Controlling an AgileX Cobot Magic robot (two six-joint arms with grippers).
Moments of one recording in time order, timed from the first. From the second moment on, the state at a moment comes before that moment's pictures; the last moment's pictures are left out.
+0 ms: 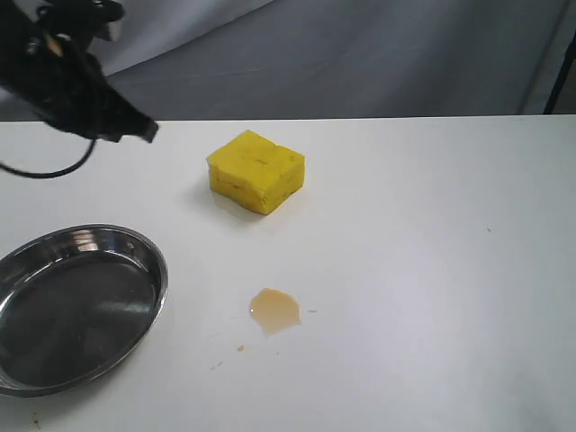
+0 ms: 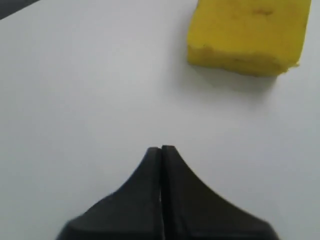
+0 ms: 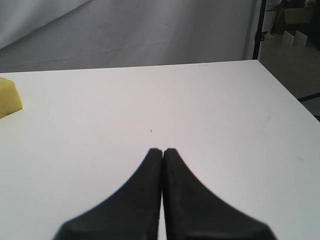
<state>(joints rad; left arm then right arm) -0.33 1.72 -1.38 0.10 0.78 0.07 -0.09 0.01 0.00 0.10 0.33 -0.08</state>
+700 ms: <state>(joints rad) -0.49 2.37 -2.01 -0.15 0.75 0.00 -0.09 0.01 0.00 0.10 0.33 -0.08</state>
